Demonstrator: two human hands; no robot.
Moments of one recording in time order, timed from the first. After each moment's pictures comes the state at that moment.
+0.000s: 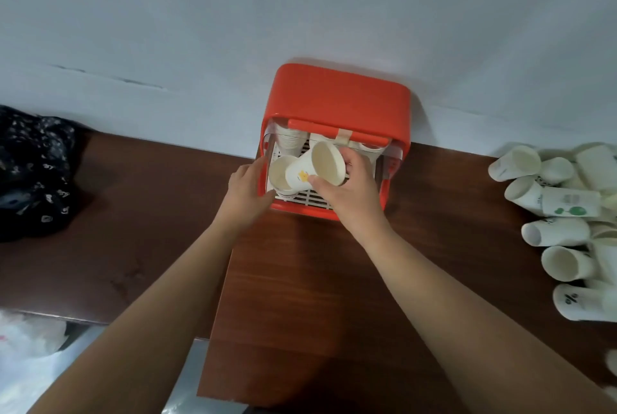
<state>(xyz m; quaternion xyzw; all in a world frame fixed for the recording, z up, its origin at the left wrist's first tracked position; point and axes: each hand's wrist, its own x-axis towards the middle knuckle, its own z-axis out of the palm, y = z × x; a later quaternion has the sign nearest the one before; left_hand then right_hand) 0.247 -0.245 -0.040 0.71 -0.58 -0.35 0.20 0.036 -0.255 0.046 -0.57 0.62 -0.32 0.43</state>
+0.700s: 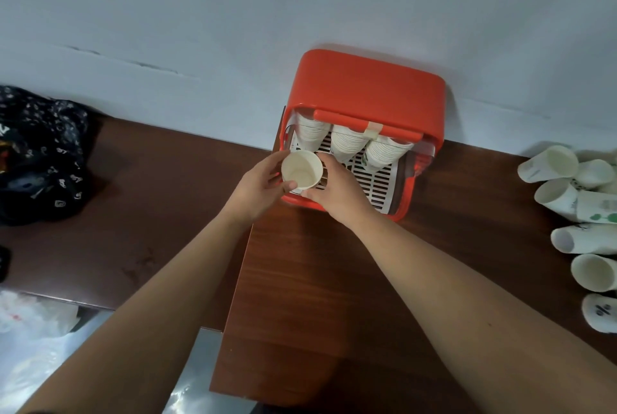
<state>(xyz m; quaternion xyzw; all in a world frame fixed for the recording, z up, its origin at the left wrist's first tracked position) 0.259 -0.242 -0.030 0.63 -0.54 -0.48 0.30 0.076 -0.275 -0.008 -0.69 0.57 -0.14 0.42</state>
